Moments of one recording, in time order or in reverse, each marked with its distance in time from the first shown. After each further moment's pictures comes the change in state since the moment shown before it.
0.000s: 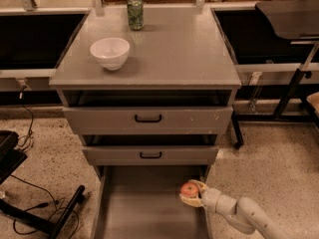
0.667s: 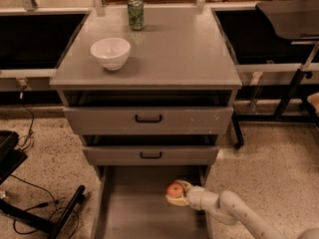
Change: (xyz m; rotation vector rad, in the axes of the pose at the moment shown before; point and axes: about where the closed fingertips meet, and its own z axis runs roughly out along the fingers) arm 0.020 0.019 0.060 -0.087 0.040 -0.032
